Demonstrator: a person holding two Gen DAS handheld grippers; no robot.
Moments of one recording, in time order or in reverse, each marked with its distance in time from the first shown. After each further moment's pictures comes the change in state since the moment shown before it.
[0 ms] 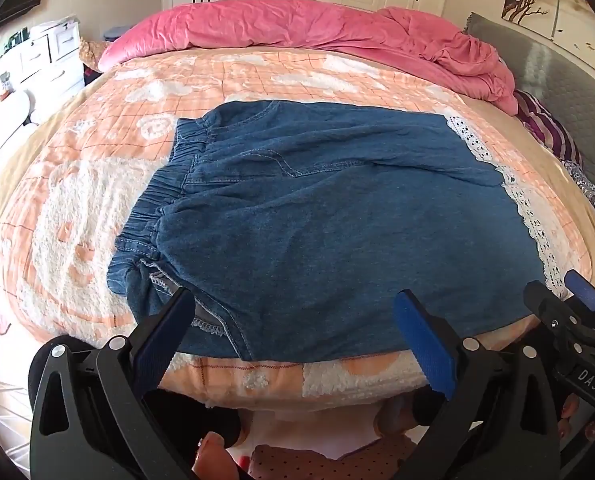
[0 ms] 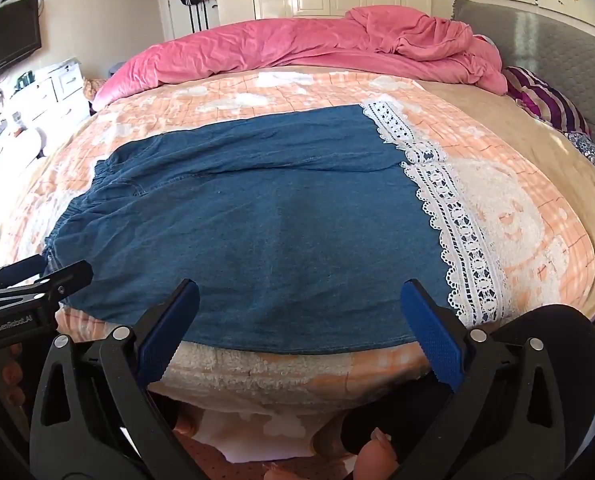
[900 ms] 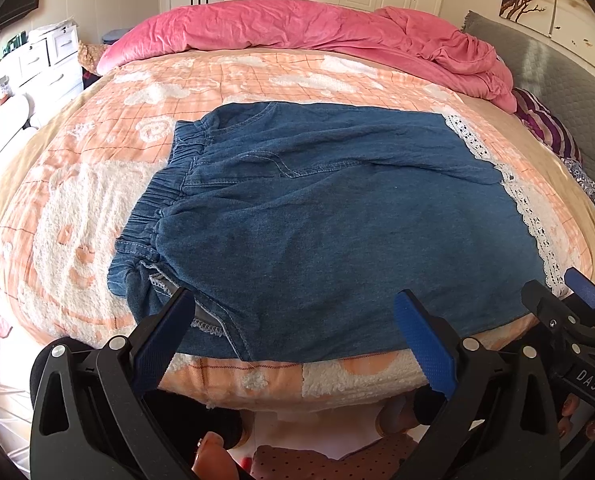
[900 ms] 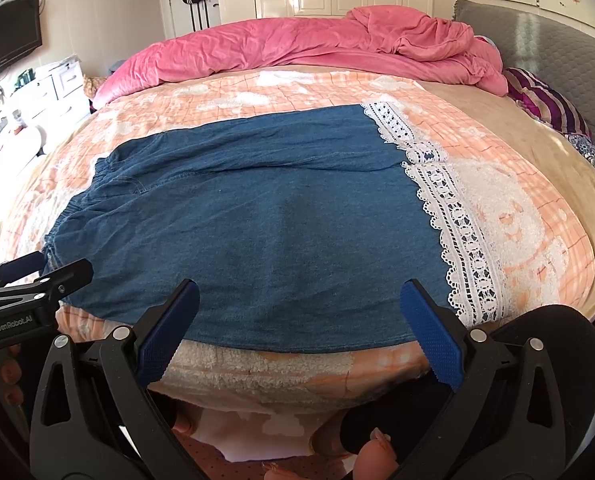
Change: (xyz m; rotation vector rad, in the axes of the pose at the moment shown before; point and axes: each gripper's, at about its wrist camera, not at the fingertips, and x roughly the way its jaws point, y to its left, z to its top) left arm 0.001 0.000 0.000 0.010 -0.003 0.003; right arm -0.001 0.002 -0.001 -0.016 -0.015 -0.008
